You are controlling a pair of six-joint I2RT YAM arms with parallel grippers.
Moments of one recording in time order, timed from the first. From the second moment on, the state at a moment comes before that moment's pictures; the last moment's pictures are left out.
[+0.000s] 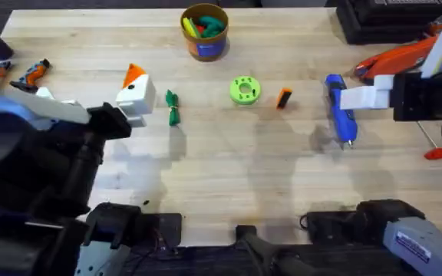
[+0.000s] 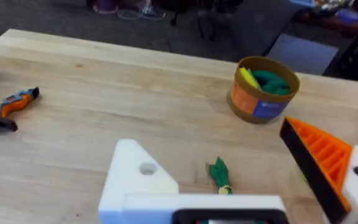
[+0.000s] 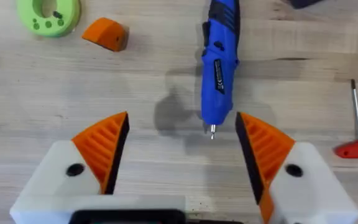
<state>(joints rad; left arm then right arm) -0.11 0.25 0.44 -0.39 -0.15 -0.18 0.00 0.94 1.06 -1.19 -0.02 0.01</state>
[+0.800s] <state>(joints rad) -0.10 0.01 0.08 -0.09 0.26 -0.26 0.00 0.94 1.06 -1.19 -0.02 0.01</state>
